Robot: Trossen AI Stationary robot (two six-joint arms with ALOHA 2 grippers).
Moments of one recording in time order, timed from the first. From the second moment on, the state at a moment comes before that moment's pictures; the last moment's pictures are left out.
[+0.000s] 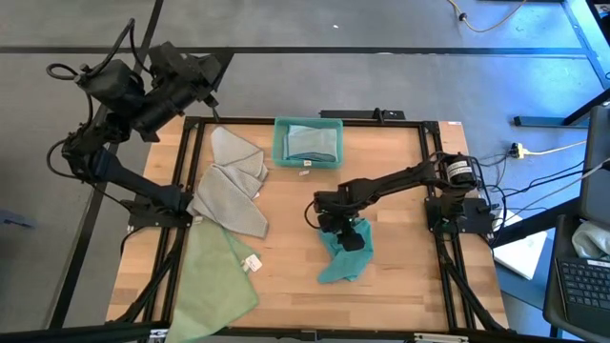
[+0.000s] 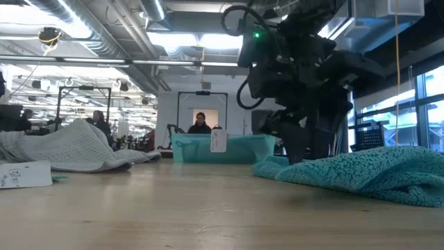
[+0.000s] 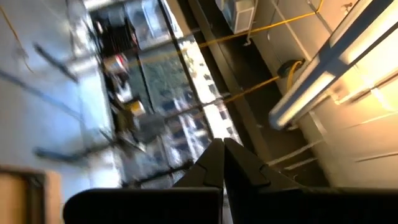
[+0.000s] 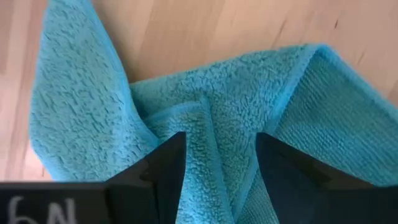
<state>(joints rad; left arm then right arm) 0.01 1.22 1.90 -0.37 -0.73 -1.10 0.06 1.90 1.18 -0.62 -0.39 -0.22</state>
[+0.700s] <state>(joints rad) 0.02 1.22 1.90 -0.41 -0.68 -0.86 0.11 1.90 1.16 -0.65 -0.39 -0.16</state>
